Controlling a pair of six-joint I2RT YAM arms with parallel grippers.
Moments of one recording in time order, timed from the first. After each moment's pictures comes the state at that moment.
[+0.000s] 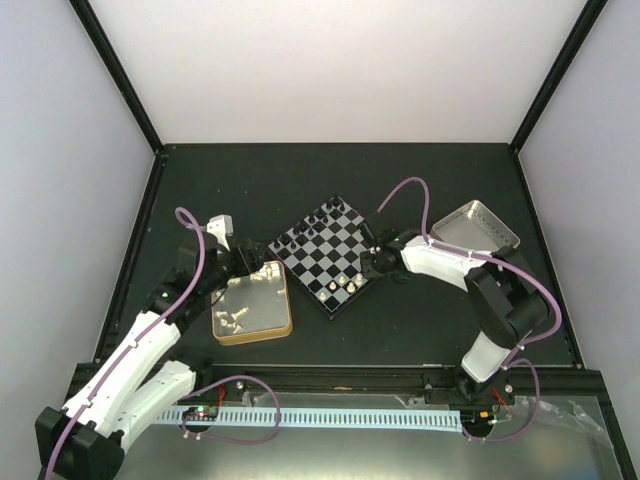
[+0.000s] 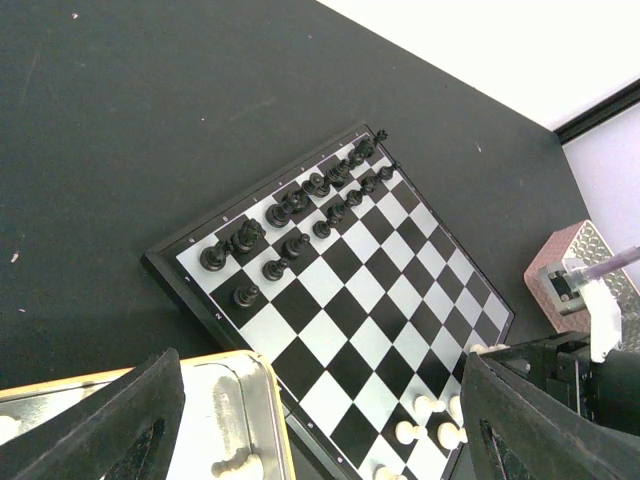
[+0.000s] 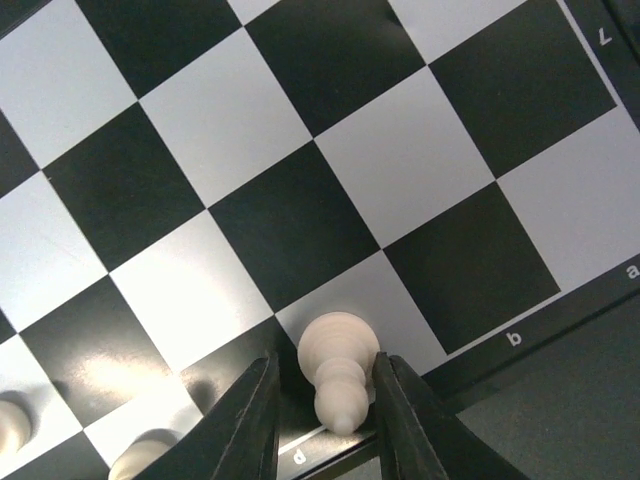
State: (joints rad) left arm -0.37 0.75 0.60 -0.35 0.09 -0.65; right arm 0.65 1.68 0.97 -0.51 0.10 0.45
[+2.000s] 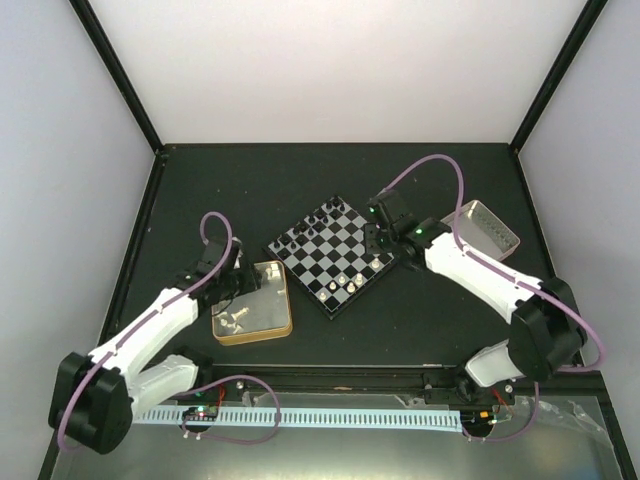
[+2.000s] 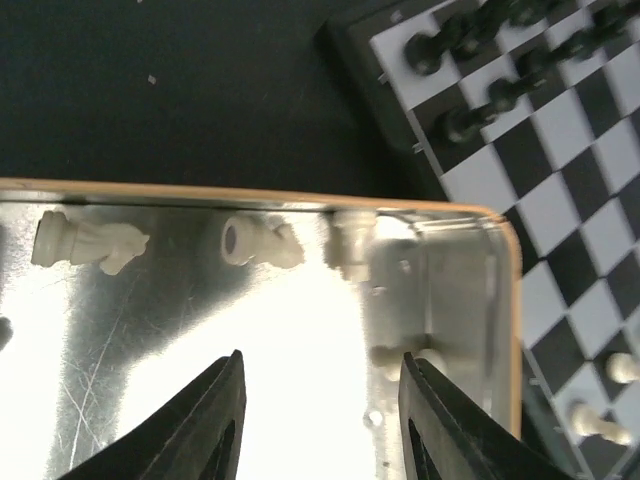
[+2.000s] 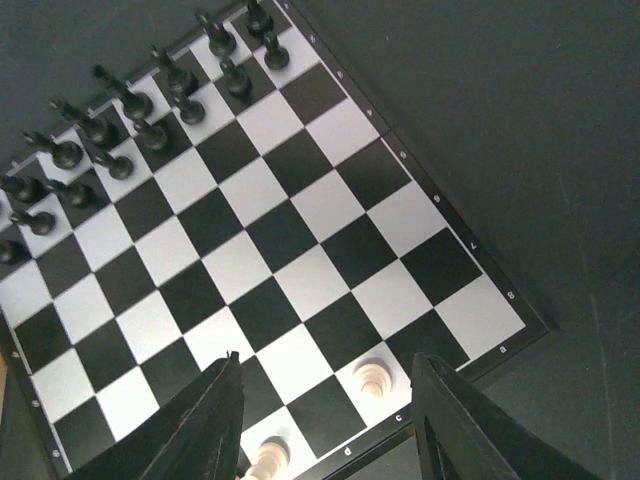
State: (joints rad) left arm -0.36 0.98 0.56 -0.51 0.05 -0.68; right arm 0.64 1.47 1.08 -0.56 0.17 0.46
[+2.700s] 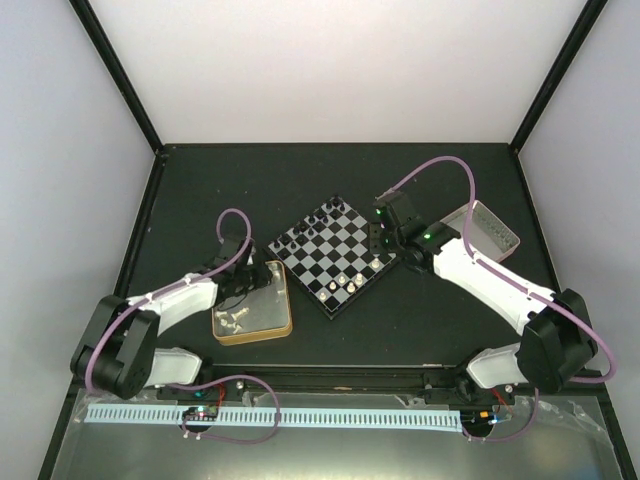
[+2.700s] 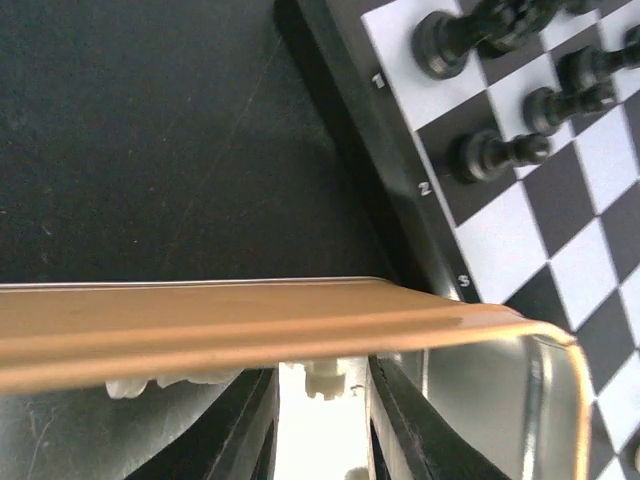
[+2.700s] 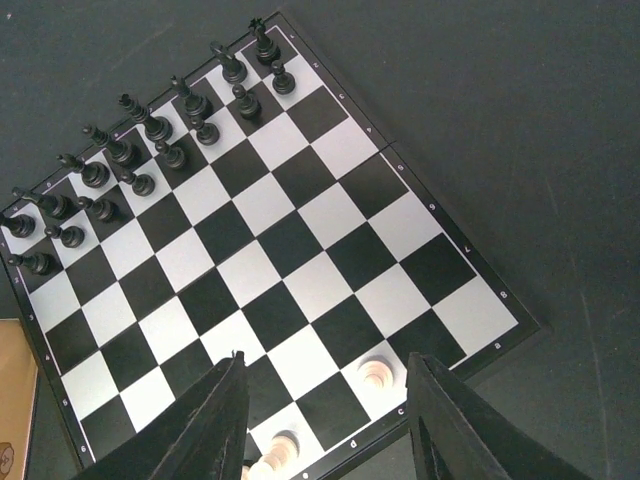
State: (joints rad) left arm -0.36 1.28 0.50 -0.16 0.12 -0.75; right arm 0.64 1.38 1.05 -0.55 0.17 0.48
